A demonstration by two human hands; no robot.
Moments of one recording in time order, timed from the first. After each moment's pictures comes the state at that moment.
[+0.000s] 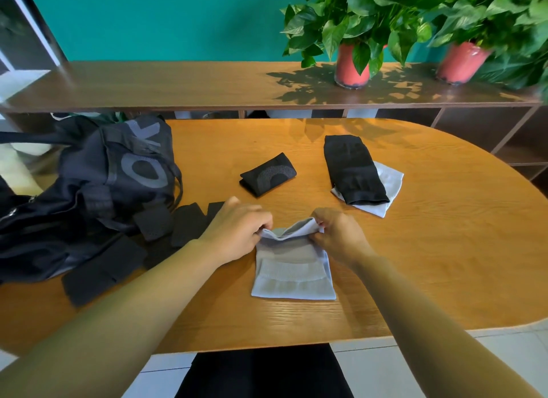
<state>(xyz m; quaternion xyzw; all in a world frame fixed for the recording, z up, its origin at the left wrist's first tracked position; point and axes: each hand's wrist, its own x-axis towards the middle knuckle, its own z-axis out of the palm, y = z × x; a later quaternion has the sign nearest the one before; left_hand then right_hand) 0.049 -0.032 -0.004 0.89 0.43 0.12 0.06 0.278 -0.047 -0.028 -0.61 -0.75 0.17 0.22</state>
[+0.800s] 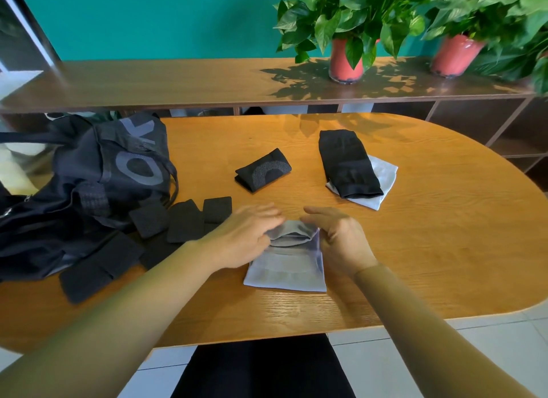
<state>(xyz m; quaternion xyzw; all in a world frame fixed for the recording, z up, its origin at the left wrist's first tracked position) 0.062 -0.054 0.011 0.89 0.42 0.04 0.19 0.279 -0.076 -0.025 -0.55 -0.77 0.10 0.30</state>
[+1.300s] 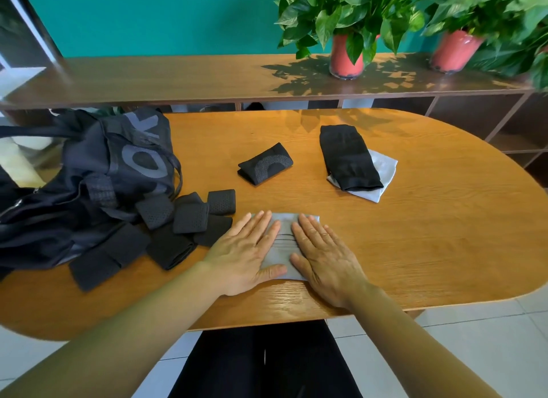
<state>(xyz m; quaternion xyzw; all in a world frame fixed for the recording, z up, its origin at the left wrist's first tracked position) 0.054 -0.089 -0.028 0.89 0.43 -0.14 0.01 0.258 -0.125 -0.041 -0.57 -0.82 0.09 0.00</state>
